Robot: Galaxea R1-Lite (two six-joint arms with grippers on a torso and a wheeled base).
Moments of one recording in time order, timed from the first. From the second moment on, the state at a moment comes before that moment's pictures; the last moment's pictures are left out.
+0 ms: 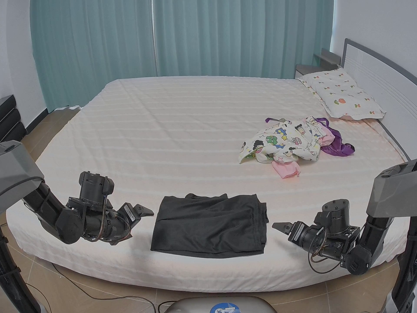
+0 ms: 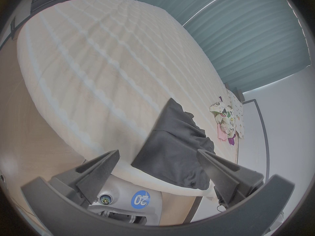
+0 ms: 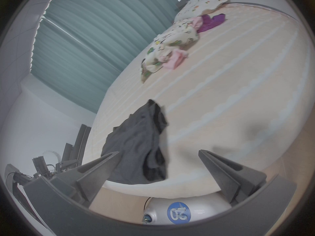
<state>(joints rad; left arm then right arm) -0.23 1.97 -0.64 -0.53 -0.19 -0.92 0.44 2.17 -0.35 -1.25 0.01 0.84</state>
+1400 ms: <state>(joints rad) -0.22 2.00 -0.64 -0.53 -0.19 -0.92 0.38 2.27 -0.22 -1.39 -0.01 0.58</state>
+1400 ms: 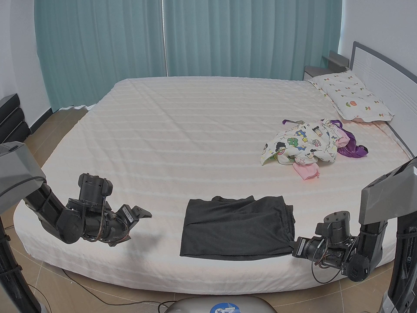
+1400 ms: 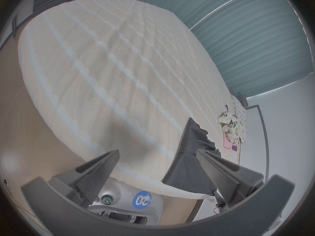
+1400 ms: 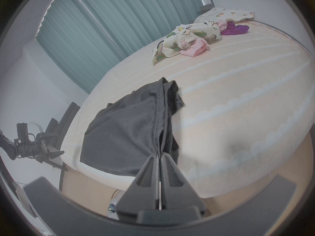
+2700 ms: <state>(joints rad) -0.22 2.01 -0.63 -0.53 -0.21 -0.92 0.29 2.30 -0.60 -1.24 0.00 0.56</state>
